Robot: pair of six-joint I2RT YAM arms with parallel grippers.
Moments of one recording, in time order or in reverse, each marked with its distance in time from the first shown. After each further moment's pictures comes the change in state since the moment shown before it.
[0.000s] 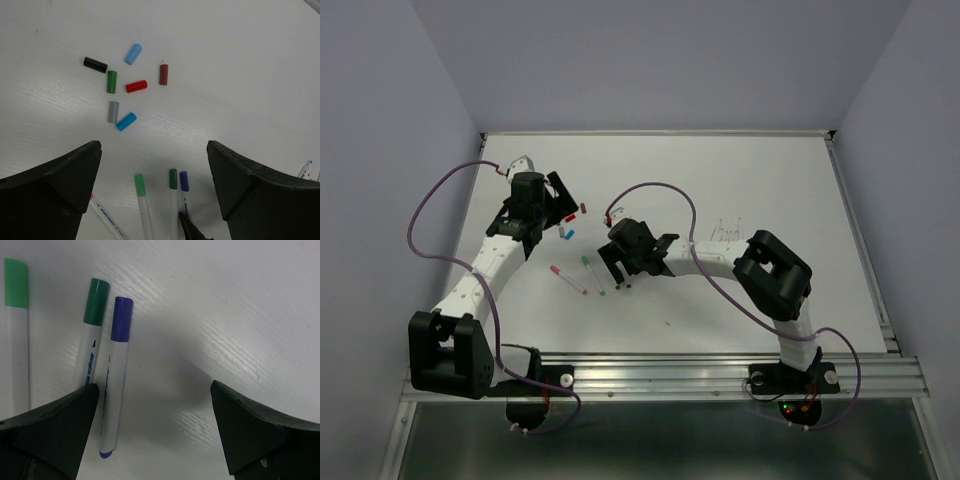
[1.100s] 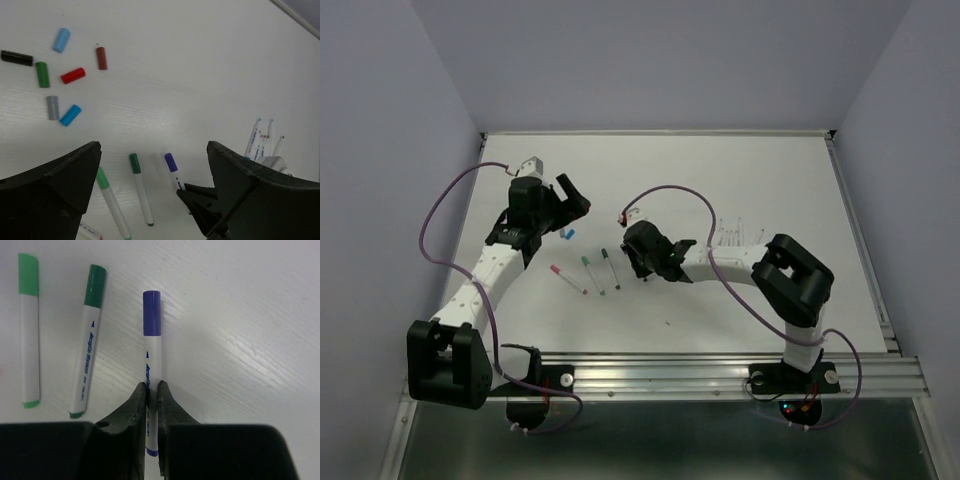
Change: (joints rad) left arm 0.001 -0.046 -0.054 0.084 0.195 -0.004; right arm -0.017 -0.080 -0.141 0.130 -0.030 0.079
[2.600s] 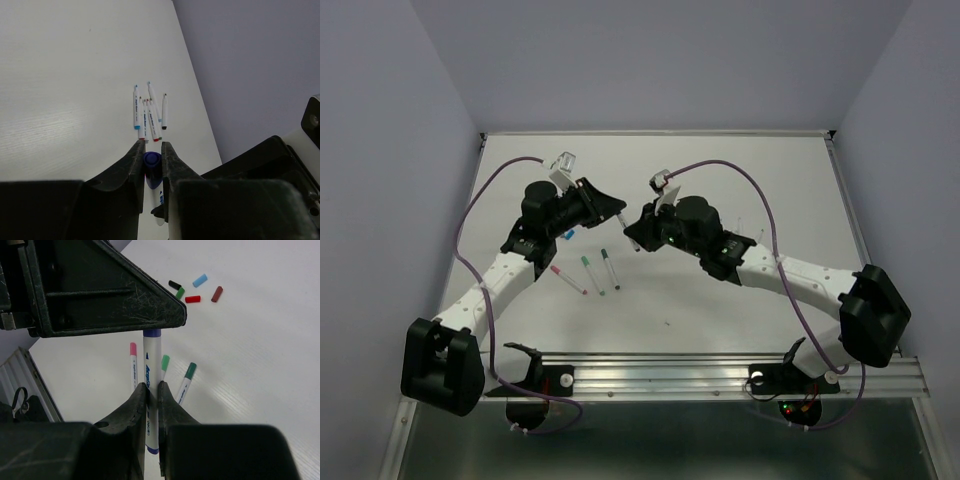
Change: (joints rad) left arm -0.154 -0.028 -0.091 0.409 0.406 -0.215; right arm -0.081 -0.469 -0.188 0.290 -0.297 0.041
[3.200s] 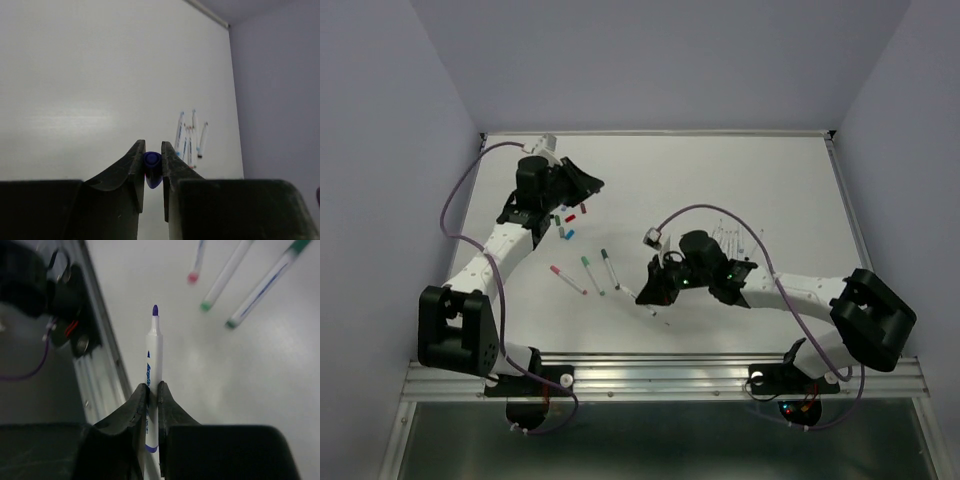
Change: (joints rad) left arm 0.072 0.171 0.159 -0.174 -0.068 0.049; right arm -0.039 -0.014 -0.210 0.011 -0.428 -0.042
